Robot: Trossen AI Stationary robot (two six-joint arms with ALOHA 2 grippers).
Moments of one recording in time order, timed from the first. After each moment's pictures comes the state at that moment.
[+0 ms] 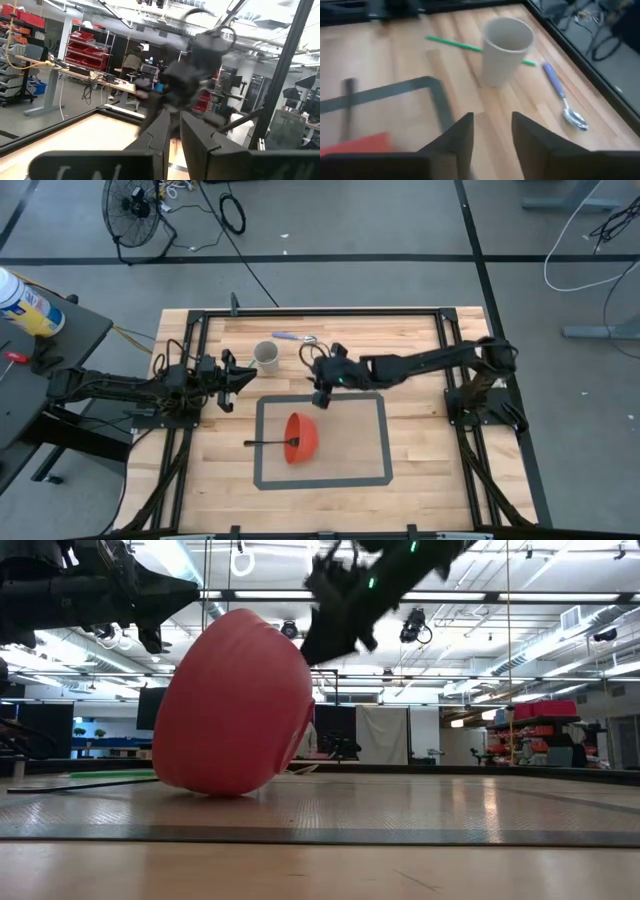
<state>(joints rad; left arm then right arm) 0.04 0.58 0.02 0.83 -0.15 -0.25 0.00 1.77 1.26 -0.16 0.32 0.15</state>
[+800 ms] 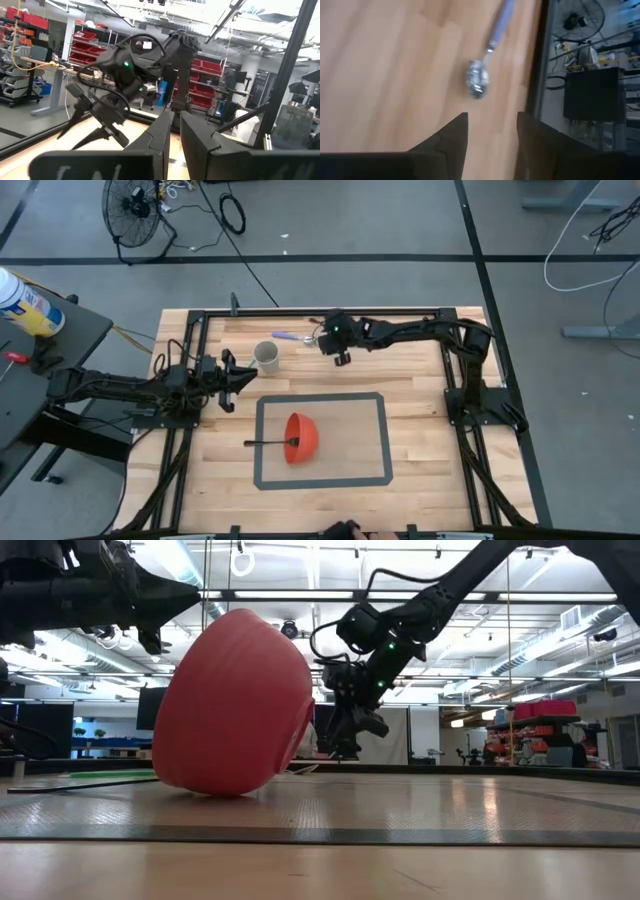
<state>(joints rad) 0.04 0.58 0.02 0.81 -0.16 -0.22 -0.40 1.93 1.23 -0.08 0.16 -0.91</state>
